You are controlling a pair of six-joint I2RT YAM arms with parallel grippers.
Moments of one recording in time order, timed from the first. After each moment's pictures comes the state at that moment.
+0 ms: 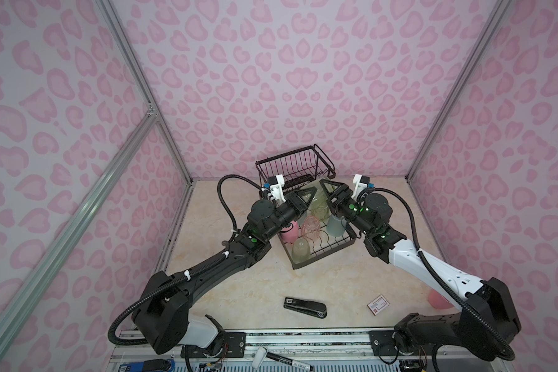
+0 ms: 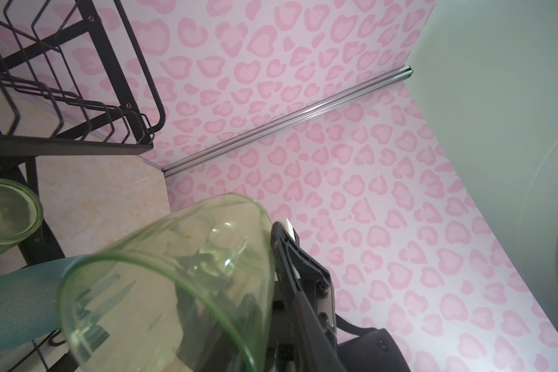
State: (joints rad) left arm -0.71 1.42 1.00 0.57 0.17 -1.25; right arm 0.53 1.34 0.95 0.43 -0.13 1.29
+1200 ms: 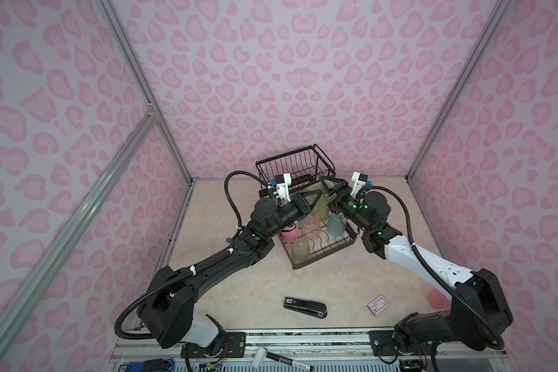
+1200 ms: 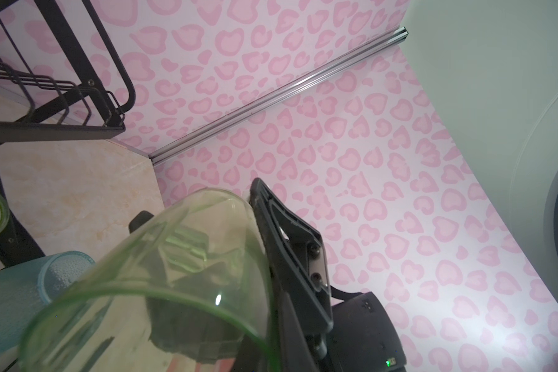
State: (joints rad) left arm -0.71 1.47 1.02 0.62 0.26 -1.21; right arm 0.50 1.41 0.96 0.53 -0.19 1.34
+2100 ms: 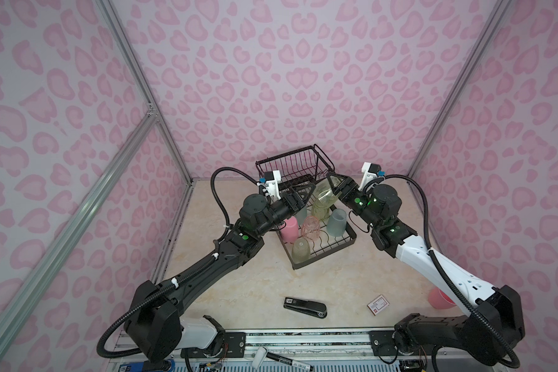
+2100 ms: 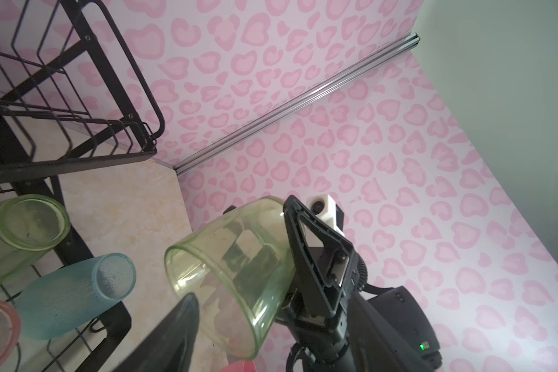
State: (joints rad) left arm -0.65 1.33 1.05 0.37 0.26 -1.12; right arm 0.48 1.31 1.08 0.23 -0.06 0.88
